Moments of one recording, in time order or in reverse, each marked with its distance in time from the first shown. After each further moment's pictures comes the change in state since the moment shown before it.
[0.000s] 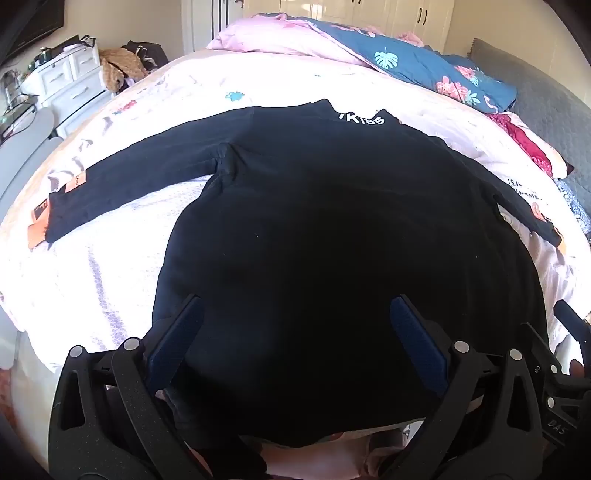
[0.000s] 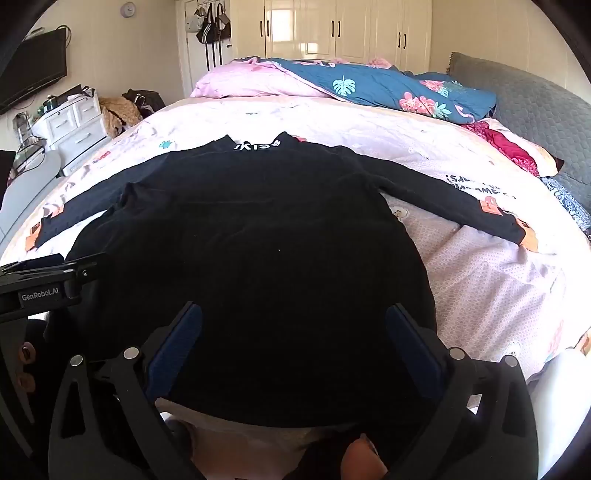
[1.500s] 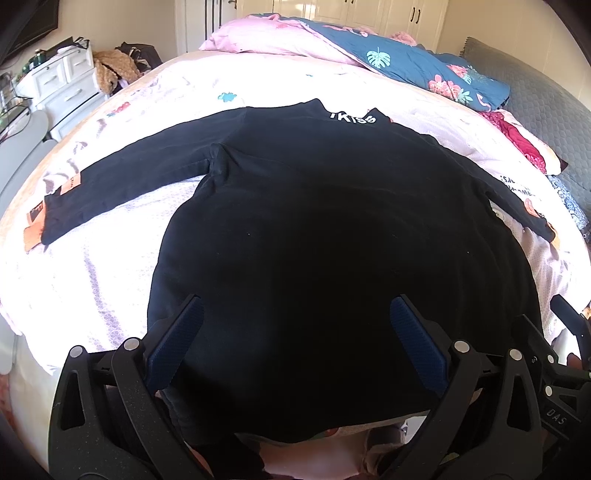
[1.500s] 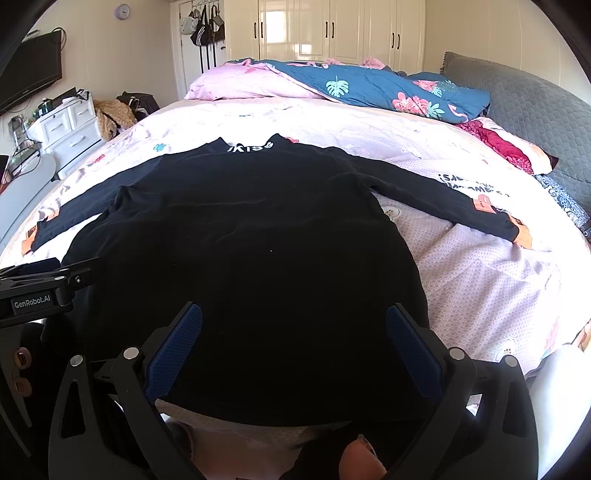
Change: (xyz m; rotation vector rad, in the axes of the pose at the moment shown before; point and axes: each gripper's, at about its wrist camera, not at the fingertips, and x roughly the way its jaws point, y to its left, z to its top) left arm -0.007 0.002 -0.001 0.006 -0.004 -0.038; right arm -0.001 -0.007 0.000 0.017 0.004 -0.017
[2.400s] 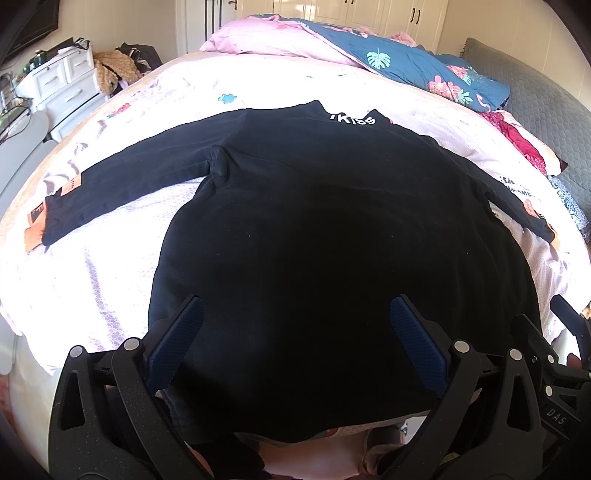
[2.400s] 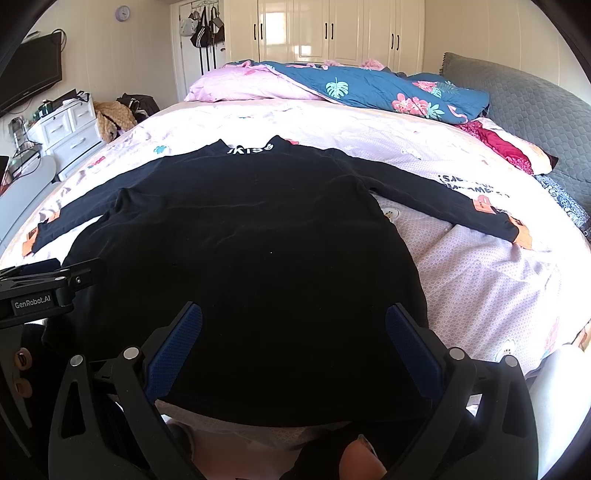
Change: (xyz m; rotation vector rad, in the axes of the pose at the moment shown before) left arm -0.001 -0.002 0.000 0.000 -0.003 0.000; right arm -0.003 0.001 0.001 0.001 -0.007 -0.002
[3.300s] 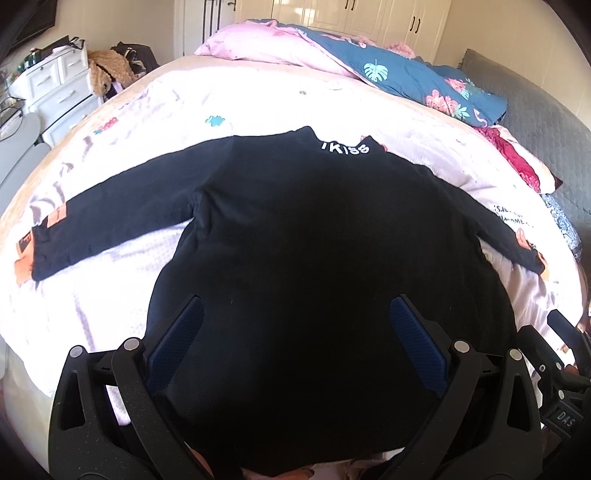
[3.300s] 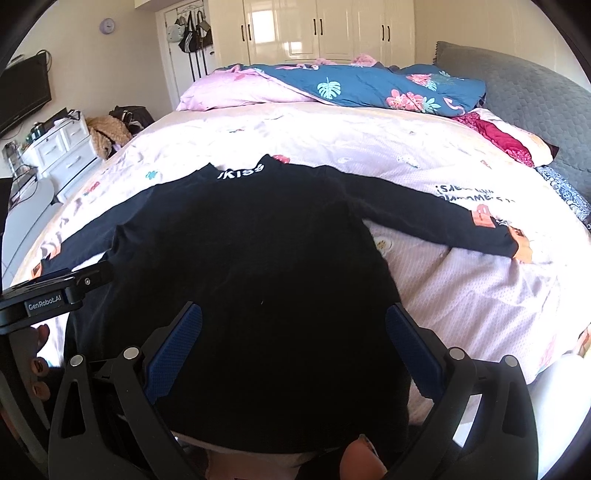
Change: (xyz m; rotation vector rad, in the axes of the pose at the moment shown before) left arm 0.004 -0.007 0.053 -0.025 -0.013 -0.042; right arm -0.001 -0.018 0.049 0.069 0.014 0.021
